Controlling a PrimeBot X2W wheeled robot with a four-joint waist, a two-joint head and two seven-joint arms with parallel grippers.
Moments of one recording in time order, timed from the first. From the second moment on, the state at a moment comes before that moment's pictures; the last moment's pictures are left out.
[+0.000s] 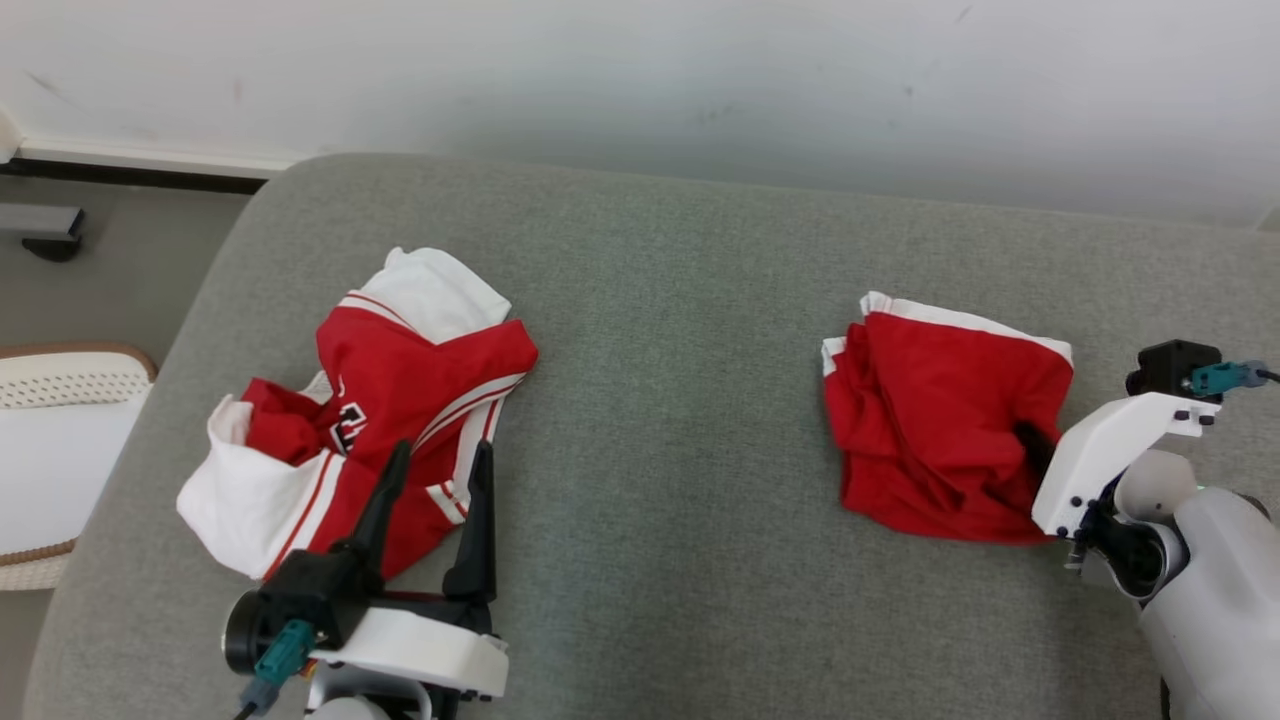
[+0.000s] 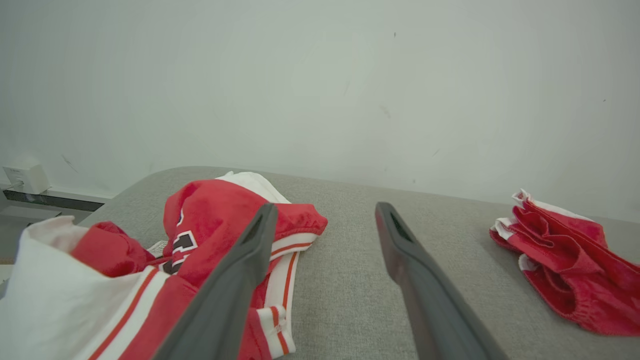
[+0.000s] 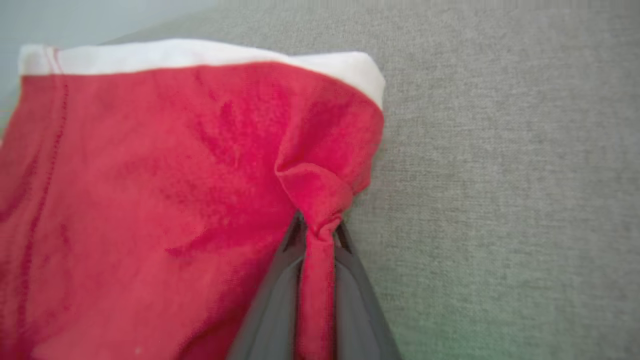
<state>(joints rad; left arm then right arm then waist) -0.18 0.05 -0.16 0.15 -0.19 -0.01 -0.26 -0.76 -0.18 0.26 0.99 0.72 0.13 0.35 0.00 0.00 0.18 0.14</state>
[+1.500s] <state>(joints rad) -0.40 0.09 -0.35 0.17 -0.09 -0.08 -0.24 -0.99 -0.53 0.55 0.97 0.81 0.13 -0.03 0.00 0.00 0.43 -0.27</state>
